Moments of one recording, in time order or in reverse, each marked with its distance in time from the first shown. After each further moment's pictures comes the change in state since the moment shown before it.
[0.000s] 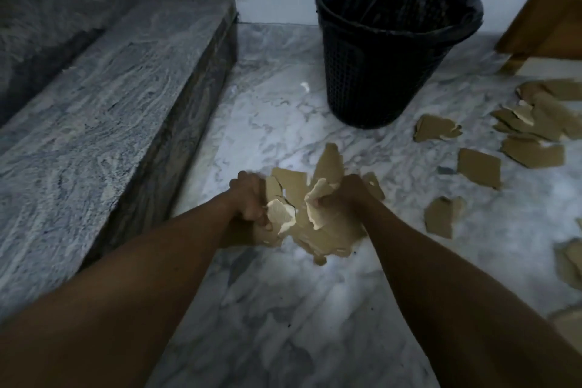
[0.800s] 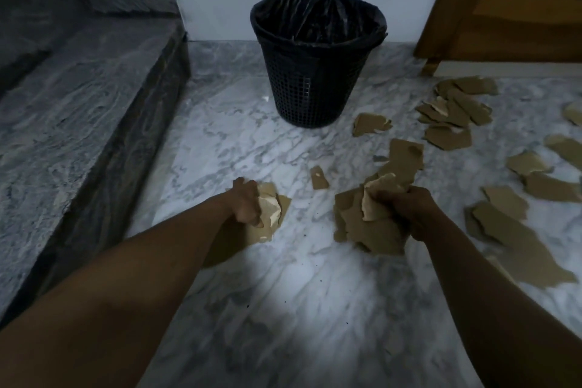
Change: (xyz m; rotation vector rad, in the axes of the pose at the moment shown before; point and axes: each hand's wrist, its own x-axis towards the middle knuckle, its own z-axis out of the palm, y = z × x) left_hand -0.035 0.075 0.014 0.085 -0.150 0.200; right_hand -0.134 0.115 -0.128 0.650 0.311 0.100
